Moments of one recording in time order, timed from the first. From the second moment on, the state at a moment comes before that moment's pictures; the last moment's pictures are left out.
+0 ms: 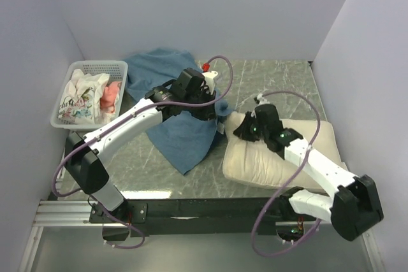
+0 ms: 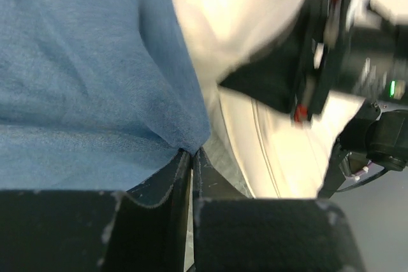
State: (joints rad) left arm -0.78 1.60 1.53 -0.62 0.21 -0.33; right arm 0.44 1.14 0.72 -0.27 -0.09 0.64
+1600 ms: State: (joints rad) left arm -0.83 1.52 1.37 -0.55 0.44 -0.31; right arm 0.55 1.38 0.76 -0.07 -0.08 0.72
